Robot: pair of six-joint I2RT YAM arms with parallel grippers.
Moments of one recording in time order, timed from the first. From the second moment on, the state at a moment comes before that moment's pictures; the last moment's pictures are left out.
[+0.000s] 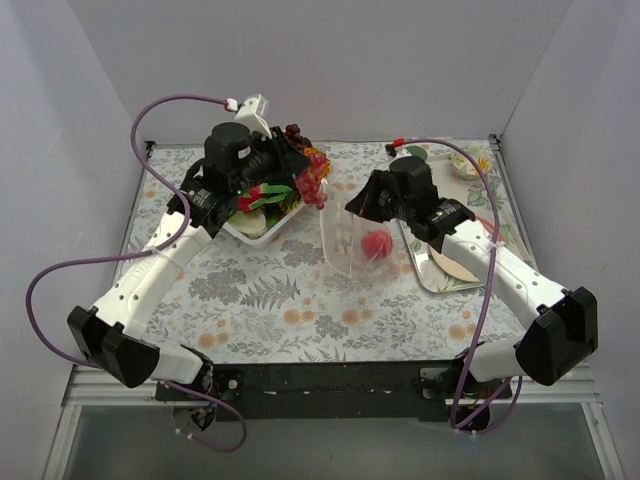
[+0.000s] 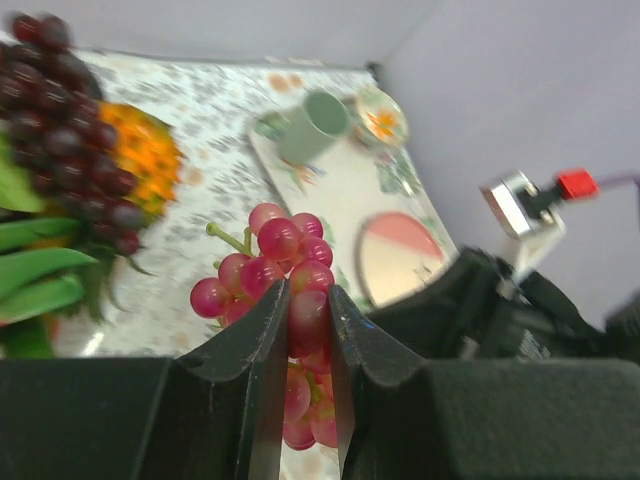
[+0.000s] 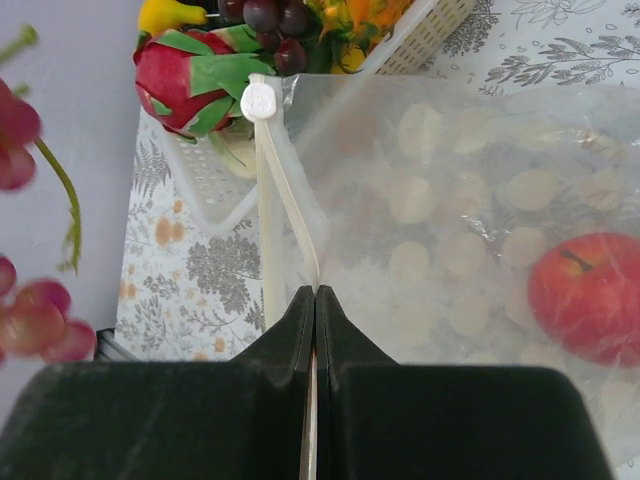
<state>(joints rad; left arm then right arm) -0.50 1.38 1.53 -0.38 0.09 -0.55 0.61 1.37 1.21 -0.35 -0.09 0.72</state>
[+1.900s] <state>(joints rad) -0.73 1.49 1.43 -0.41 0.07 -0.73 0.52 1.23 1.09 -0.30 -0.11 0.78</state>
